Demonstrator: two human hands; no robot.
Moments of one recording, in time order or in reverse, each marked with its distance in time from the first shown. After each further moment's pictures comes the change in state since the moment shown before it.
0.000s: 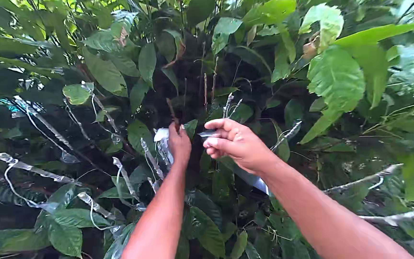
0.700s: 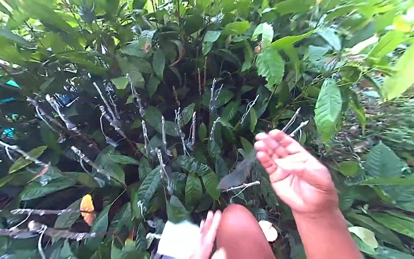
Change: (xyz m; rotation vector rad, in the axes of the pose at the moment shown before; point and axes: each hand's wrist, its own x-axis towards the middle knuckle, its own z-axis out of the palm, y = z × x) left_hand -0.409 0.077 -0.265 -0.401 -0.709 0.236; right_hand -0.263 -0.062 0.069 0.575 0.260 -0.426
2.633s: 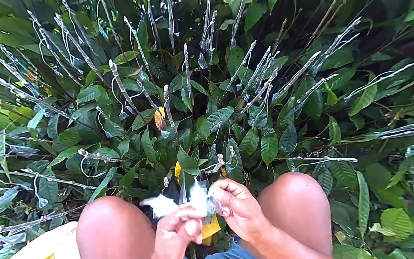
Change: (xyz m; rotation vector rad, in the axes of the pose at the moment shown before) left_hand -0.177 -0.017 -0.041 -0.292 0.552 0.090; right_hand -0.170 0.150 0.139 0.172 -0.301 0.772
